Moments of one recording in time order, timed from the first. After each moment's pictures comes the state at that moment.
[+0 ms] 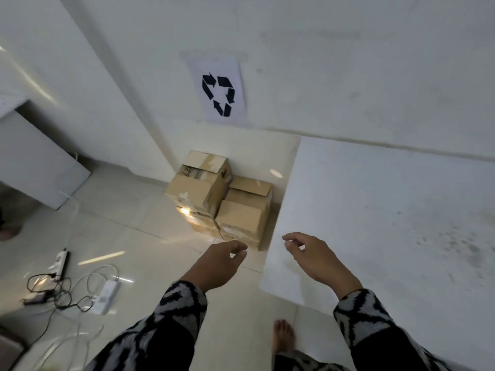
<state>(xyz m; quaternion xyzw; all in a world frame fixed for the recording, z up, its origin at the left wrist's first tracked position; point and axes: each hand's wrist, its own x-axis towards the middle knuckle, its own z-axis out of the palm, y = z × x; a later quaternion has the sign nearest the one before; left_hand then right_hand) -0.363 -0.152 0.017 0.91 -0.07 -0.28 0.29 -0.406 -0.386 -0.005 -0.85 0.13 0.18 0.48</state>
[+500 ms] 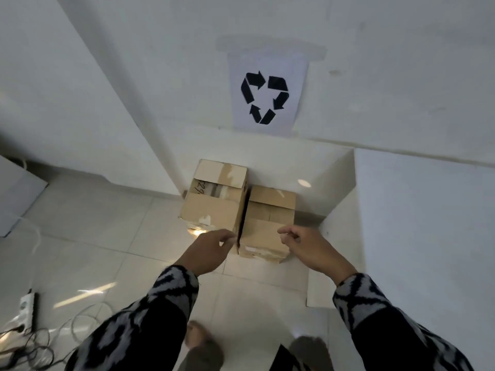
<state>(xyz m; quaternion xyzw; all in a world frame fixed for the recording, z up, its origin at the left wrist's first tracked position) -0.081 0.055 -0.038 0.89 -0.14 -0.31 0.29 -0.162 -0.188 -0.032 -0.85 0.19 0.20 0.46</state>
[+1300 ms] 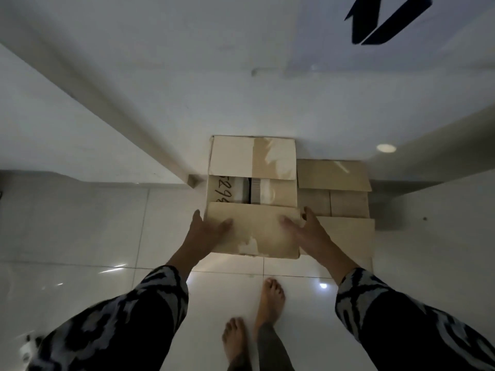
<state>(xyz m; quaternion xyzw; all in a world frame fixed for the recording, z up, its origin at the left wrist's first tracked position) 0.206 0.142 -0.327 0.80 0.11 -0.42 0.42 0.086 -0.083 -0.320 -0.67 0.42 0.21 0.57</state>
